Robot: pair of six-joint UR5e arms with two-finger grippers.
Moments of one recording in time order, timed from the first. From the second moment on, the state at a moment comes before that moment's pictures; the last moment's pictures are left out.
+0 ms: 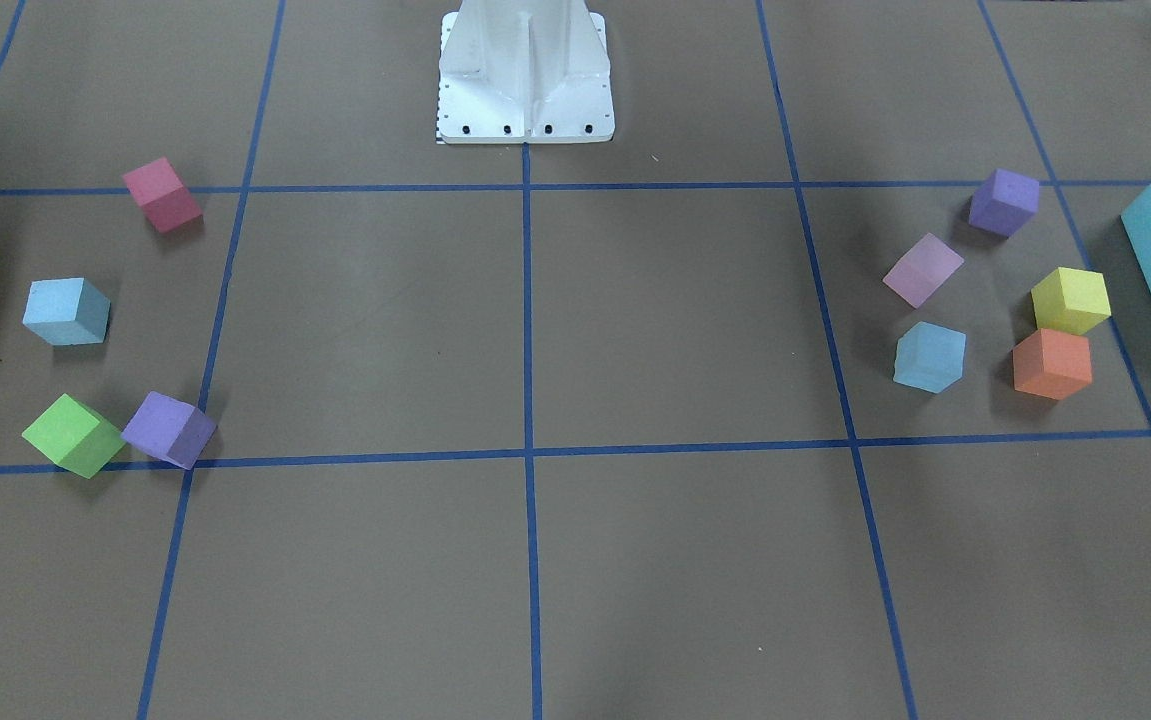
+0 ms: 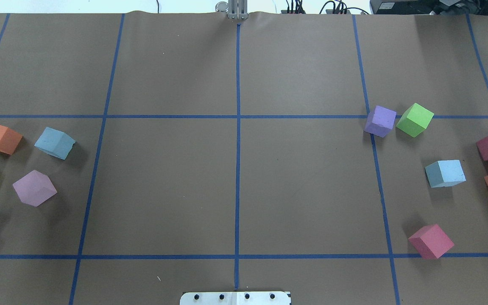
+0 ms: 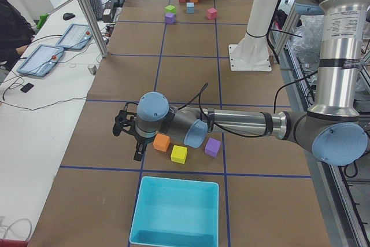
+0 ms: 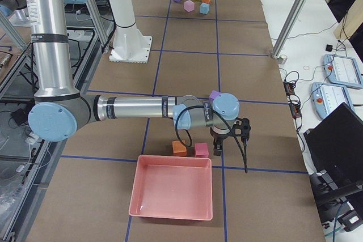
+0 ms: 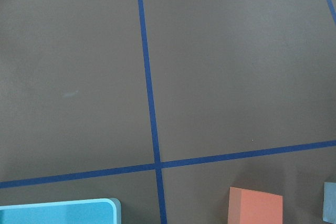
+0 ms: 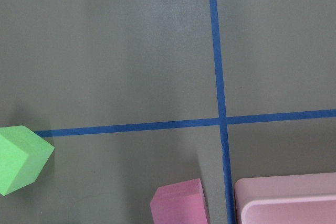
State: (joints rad) left arm -1.60 -1.58 -1.61 -1.95 -2.41 -0.17; right arm 1.52 -1.50 1.56 -1.46 2.43 0.25
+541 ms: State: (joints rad) left arm -1.60 -1.58 -1.65 -1.92 -2.41 -0.22; right arm 1.54 -1.50 1.56 -1.47 2.46 0.26
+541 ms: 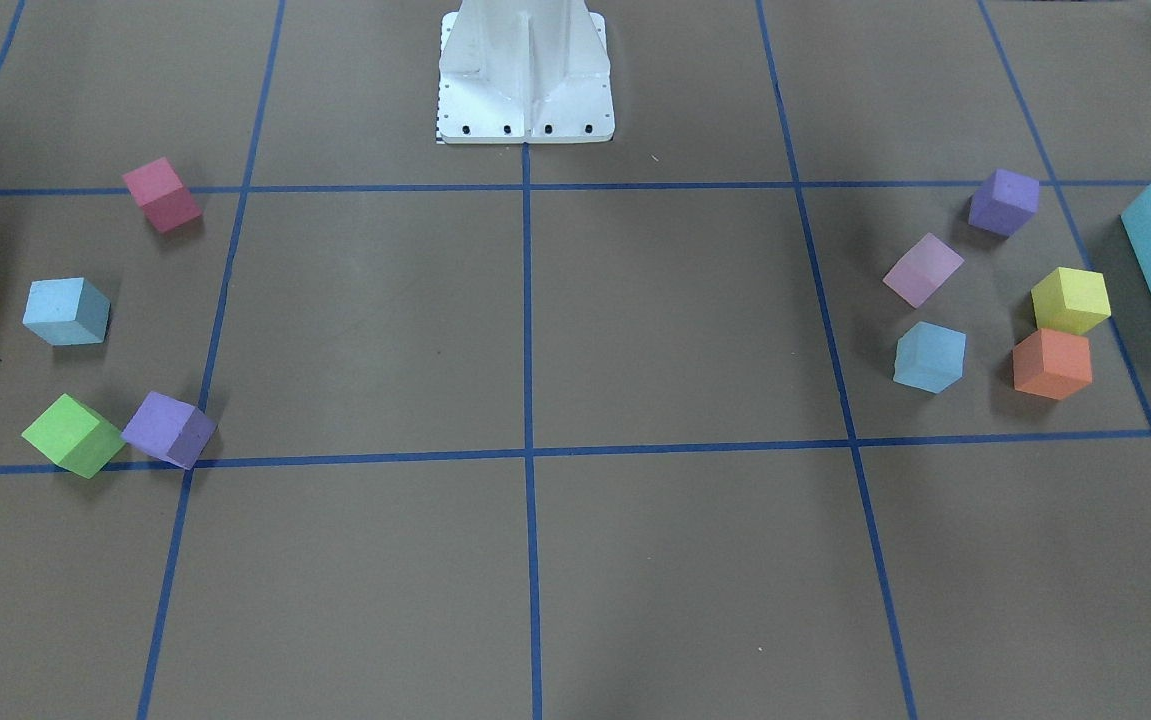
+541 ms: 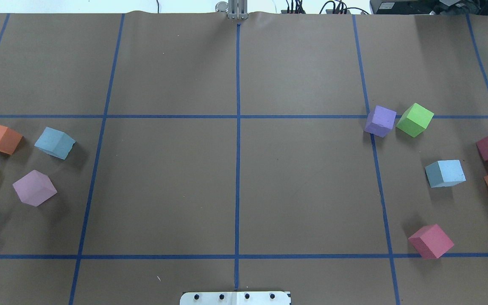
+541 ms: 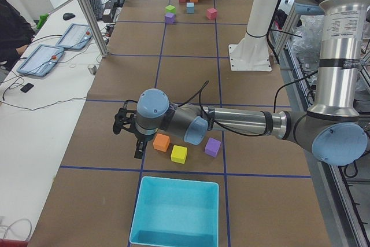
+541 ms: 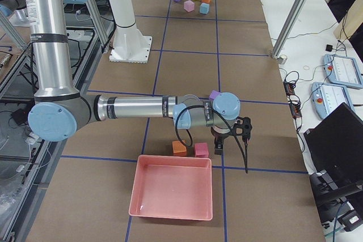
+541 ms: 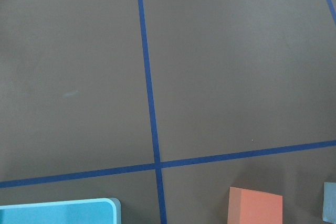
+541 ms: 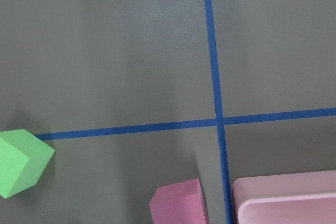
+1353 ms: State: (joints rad) left arm -1.60 -1.55 -1.70 -1.94 -2.37 -0.25; right arm 1.56 -1.50 1.72 -1.52 2.55 0.41
